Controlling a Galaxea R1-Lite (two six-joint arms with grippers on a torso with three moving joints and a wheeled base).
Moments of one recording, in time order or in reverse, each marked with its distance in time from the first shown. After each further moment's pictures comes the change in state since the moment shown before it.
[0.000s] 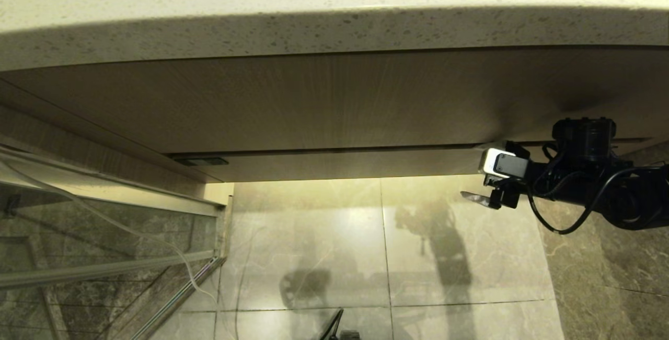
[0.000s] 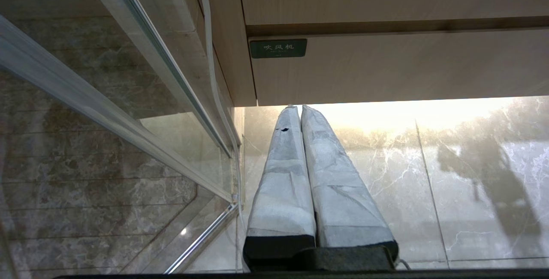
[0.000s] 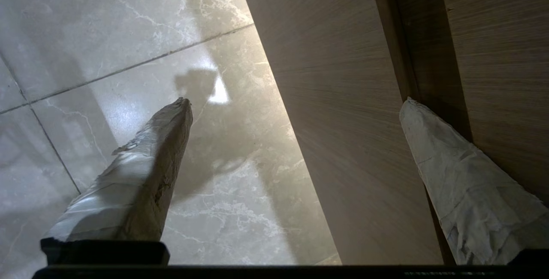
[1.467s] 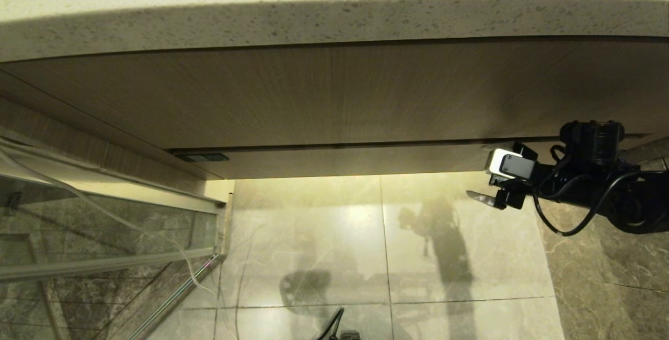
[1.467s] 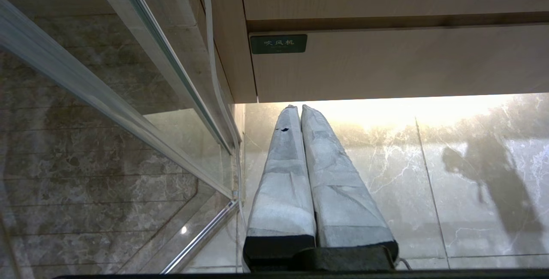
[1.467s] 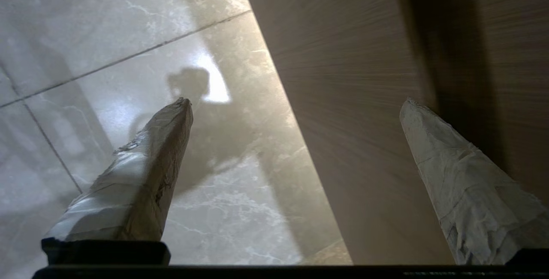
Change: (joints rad) left arm 0.000 0.000 0.000 0.000 0.000 0.000; right arm -0.026 0.001 0.029 -0.038 -0.001 0.015
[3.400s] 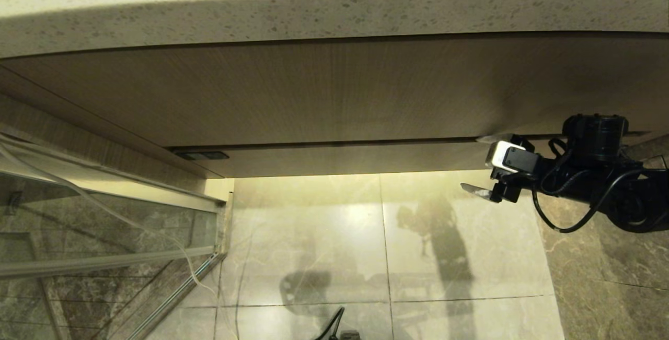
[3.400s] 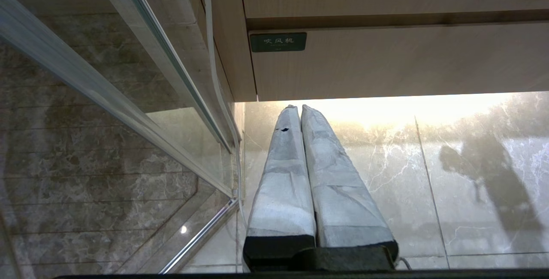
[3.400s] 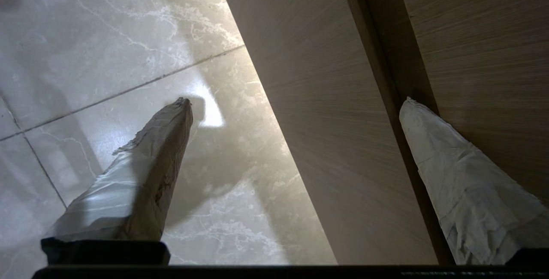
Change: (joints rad) left arm 0.000 0.000 0.000 -0.001 0.000 0.000; right arm 0.013 -0.015 -0.006 -0.054 0.065 0.036
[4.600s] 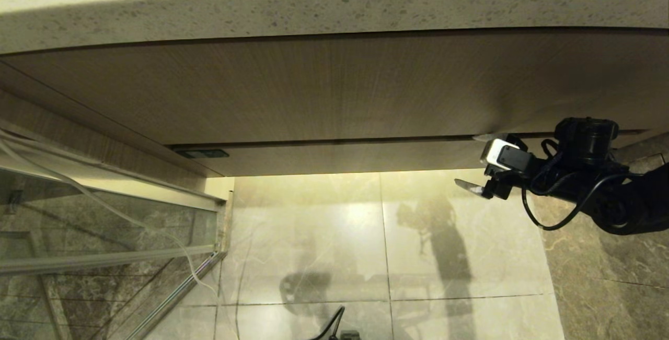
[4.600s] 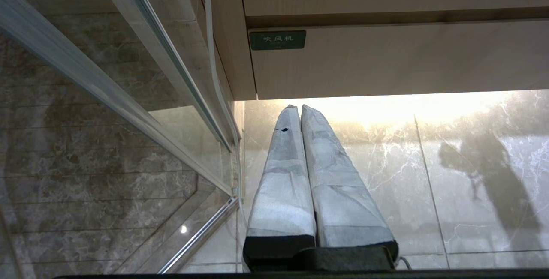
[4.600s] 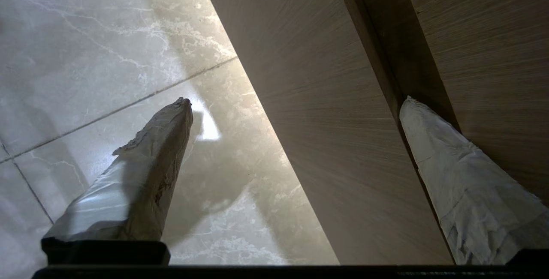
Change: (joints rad) left arm 0.000 0.000 0.000 0.000 0.000 0.001; right arm 0.000 0.067 -0.008 -0.121 0.002 0.067
